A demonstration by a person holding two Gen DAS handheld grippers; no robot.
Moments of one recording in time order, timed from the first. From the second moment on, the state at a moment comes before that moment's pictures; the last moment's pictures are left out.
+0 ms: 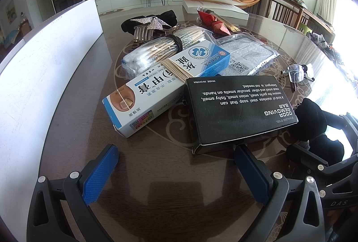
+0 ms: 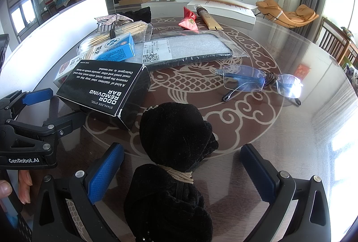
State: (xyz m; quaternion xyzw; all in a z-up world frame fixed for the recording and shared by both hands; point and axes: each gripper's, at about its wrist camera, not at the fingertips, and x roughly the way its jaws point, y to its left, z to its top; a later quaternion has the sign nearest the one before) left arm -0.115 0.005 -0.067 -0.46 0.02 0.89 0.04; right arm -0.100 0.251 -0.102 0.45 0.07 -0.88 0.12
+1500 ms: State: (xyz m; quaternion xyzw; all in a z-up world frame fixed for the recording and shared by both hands) left arm -0.040 -0.030 -0.066 -0.47 0.02 0.88 0.04; right arm -0.098 0.264 -0.094 0.44 0.04 -0.89 0.08
